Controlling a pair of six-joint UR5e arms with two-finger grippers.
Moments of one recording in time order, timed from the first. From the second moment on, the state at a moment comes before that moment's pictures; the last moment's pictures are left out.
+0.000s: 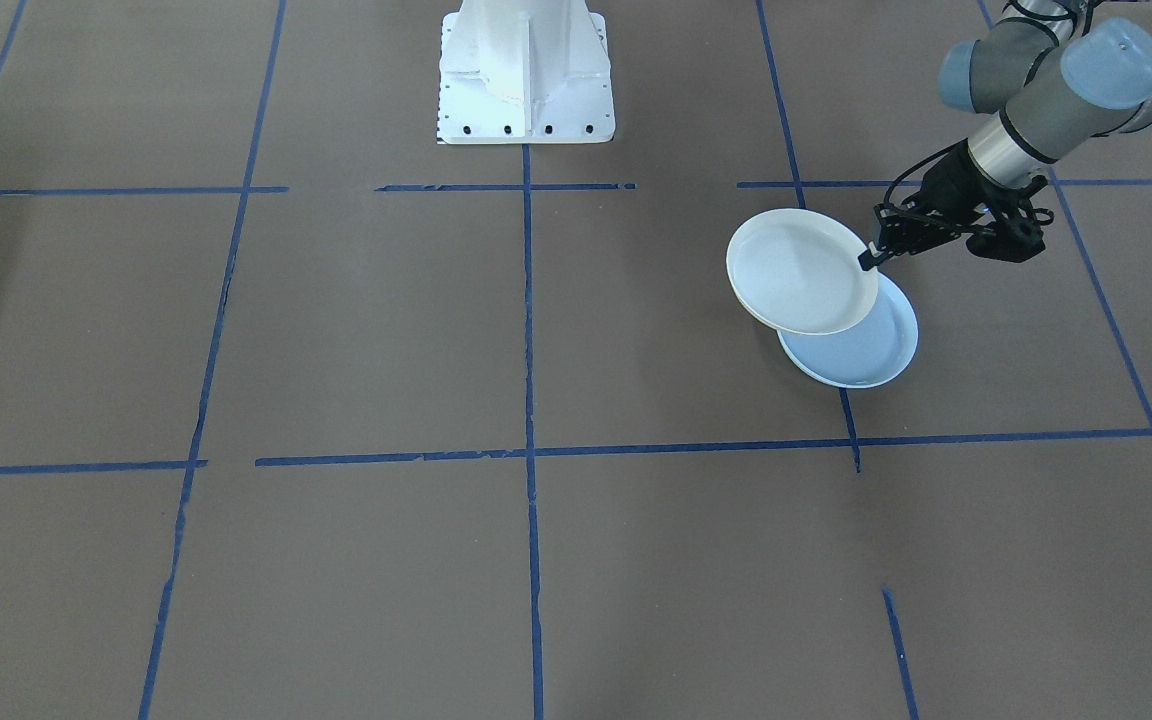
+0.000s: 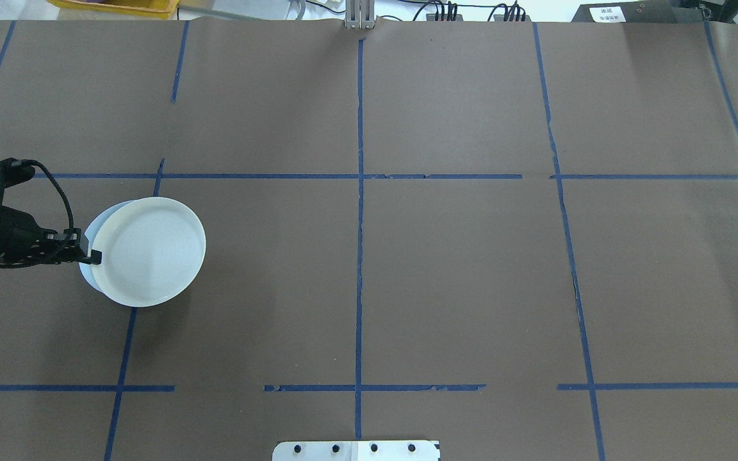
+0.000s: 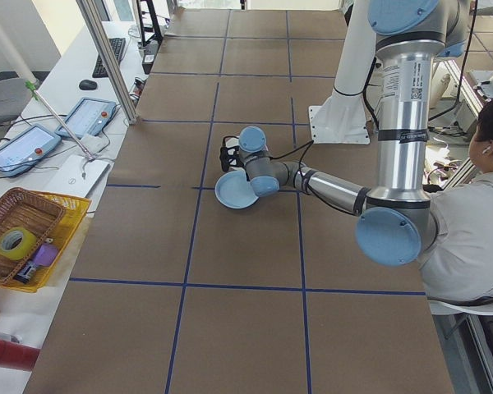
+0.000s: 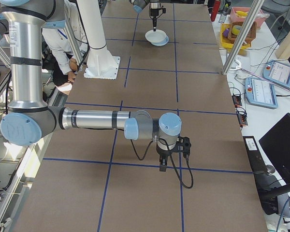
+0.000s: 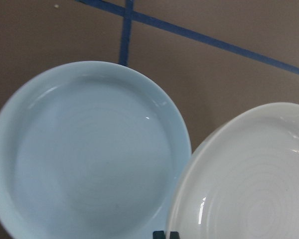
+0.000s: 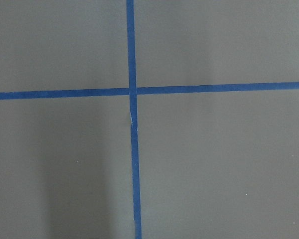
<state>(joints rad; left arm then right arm) -0.84 -1.49 -1.78 -2.45 -2.24 -1.24 1.54 -1.61 1.62 -1.56 2.29 0.09</state>
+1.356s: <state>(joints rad) -0.98 -1.55 -1.60 -2.46 -2.36 -1.25 1.54 -1.61 1.62 -1.56 2.30 0.09</state>
